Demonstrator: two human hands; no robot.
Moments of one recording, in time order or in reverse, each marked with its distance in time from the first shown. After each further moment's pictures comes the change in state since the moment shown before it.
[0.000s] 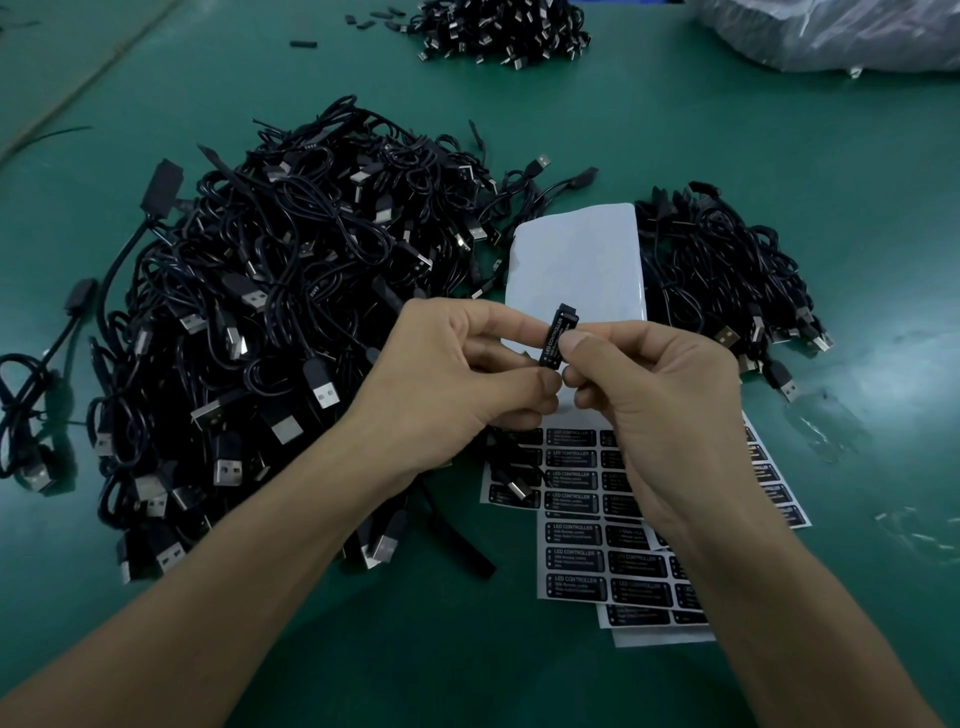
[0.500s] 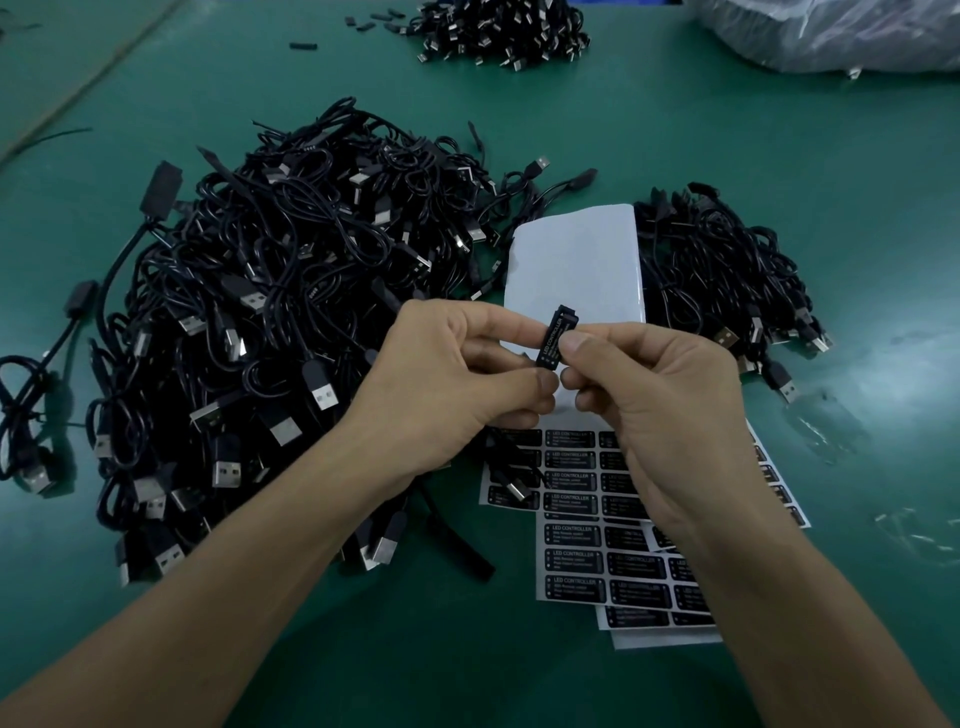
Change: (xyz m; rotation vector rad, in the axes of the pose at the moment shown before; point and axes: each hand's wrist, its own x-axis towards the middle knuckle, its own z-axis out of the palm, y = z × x) left_hand 0.000 0.000 0.000 0.014 0.011 -0.006; right_hand 0.003 0.002 -0.005 0.030 -0.050 0.036
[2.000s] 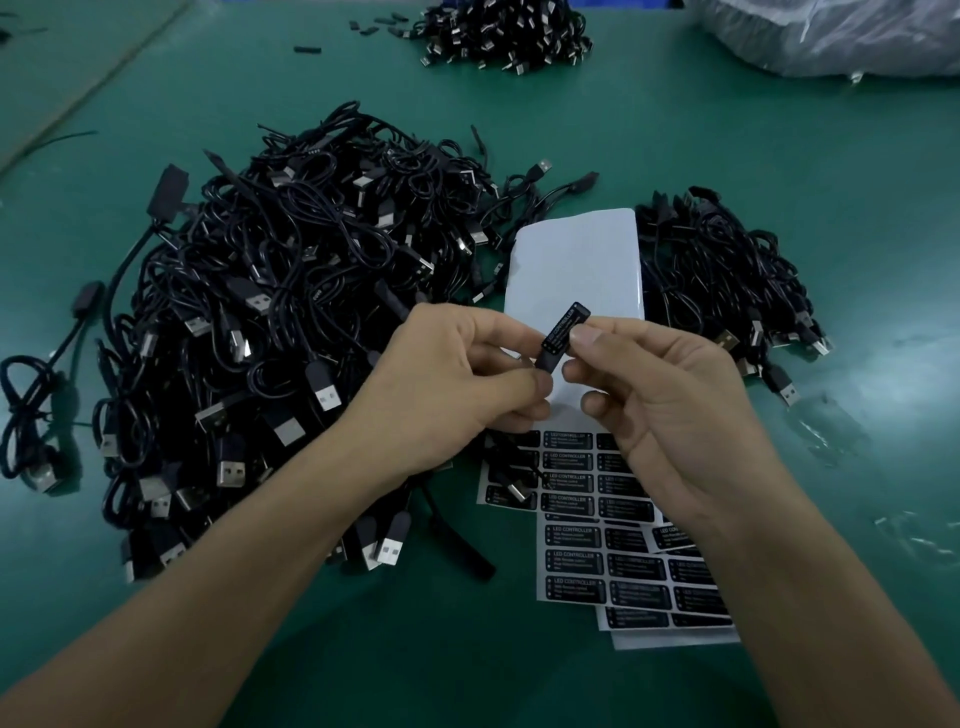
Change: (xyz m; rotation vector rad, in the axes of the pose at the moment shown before) left_hand 0.003 -0.002 -0.002 0.070 -0.031 -0.009; right_hand 0.000 -0.013 -0.003 0.195 -0.118 0.145
